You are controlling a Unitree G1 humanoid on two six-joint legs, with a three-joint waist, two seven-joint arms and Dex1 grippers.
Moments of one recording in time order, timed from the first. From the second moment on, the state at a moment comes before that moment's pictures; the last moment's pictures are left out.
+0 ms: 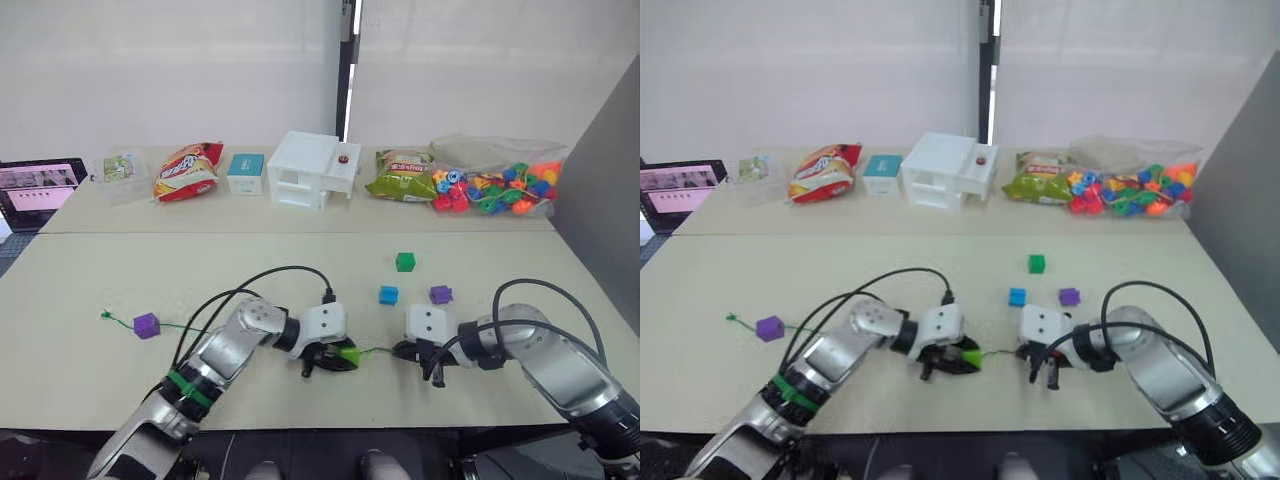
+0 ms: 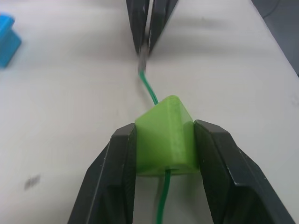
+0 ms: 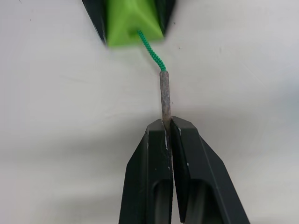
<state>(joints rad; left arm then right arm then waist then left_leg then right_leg) -0.51 0.54 -0.45 -0.01 -0.11 0.36 -1.19 -0.36 -0.91 0.33 -0.31 0.11 0.55 1.07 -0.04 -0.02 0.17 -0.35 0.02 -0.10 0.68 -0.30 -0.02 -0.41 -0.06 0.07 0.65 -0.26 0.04</state>
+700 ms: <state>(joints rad) -0.36 1.13 -0.11 0.52 -0.11 -0.16 -1.36 -0.37 -0.89 0.33 -0.32 0.10 0.55 1.09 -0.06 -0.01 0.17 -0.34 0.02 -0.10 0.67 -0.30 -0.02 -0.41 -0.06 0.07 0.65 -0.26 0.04</state>
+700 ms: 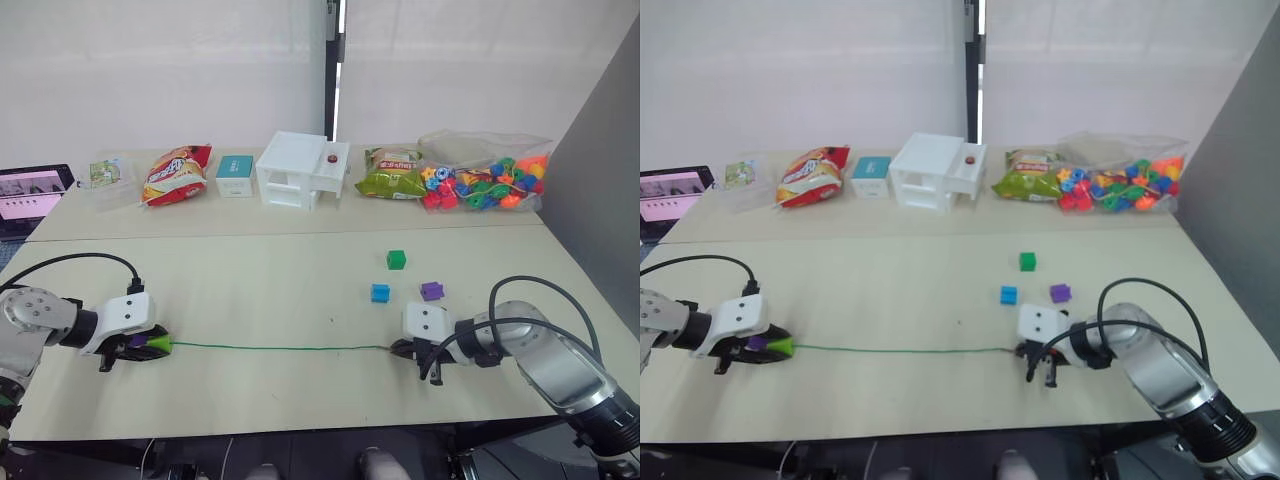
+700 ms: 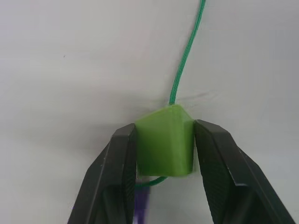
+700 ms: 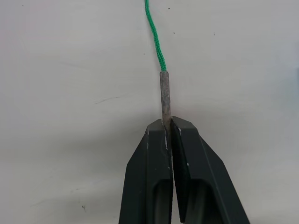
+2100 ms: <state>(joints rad) -0.43 0.66 -0.21 -0.17 -0.41 0.55 -1.21 -0.45 -0.78 0.39 -0.46 0.10 0.79 1.04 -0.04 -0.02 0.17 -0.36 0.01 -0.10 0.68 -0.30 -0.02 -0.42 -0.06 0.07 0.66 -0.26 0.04</state>
